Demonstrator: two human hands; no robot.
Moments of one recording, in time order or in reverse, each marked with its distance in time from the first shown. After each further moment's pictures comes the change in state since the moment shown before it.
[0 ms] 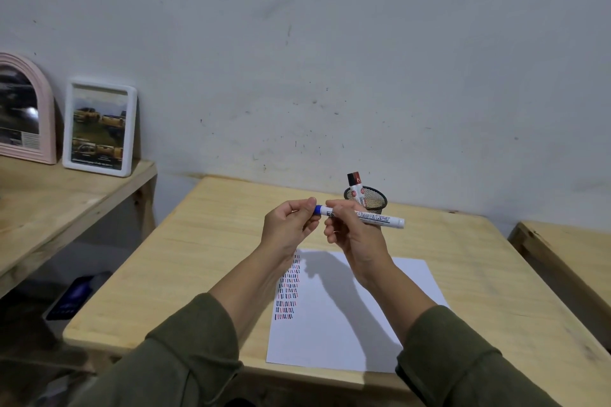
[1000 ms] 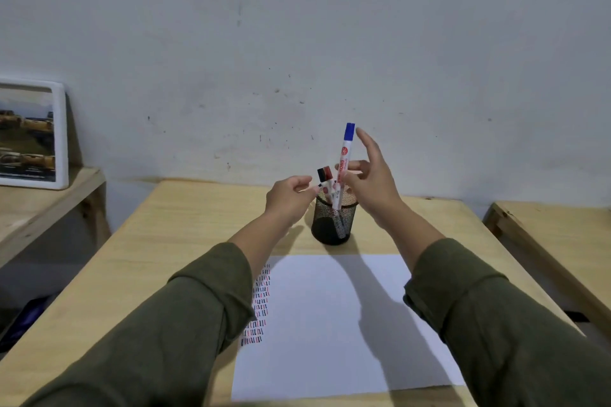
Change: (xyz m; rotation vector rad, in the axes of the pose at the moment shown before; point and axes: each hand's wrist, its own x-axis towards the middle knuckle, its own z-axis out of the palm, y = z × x) left_hand 0.076 -0.010 0.052 0.728 -0.056 0.102; right_hand 0.084 -0.049 -0.058 -0.678 0.132 -0.188
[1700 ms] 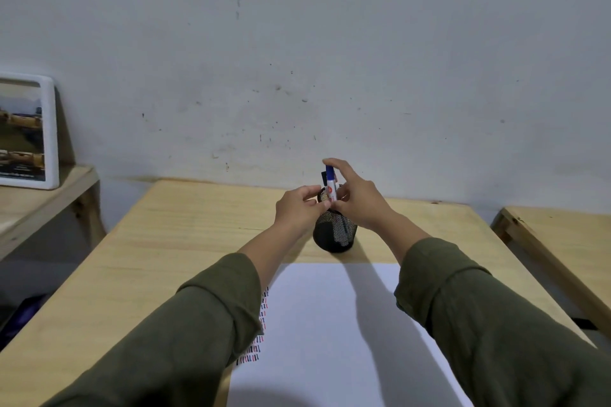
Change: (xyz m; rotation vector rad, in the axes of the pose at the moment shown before) left_hand 0.013 -0.013 0.021 0.032 -0.081 -0.026; right_hand 0.028 0.038 0.009 -0.468 -0.282 -0.089
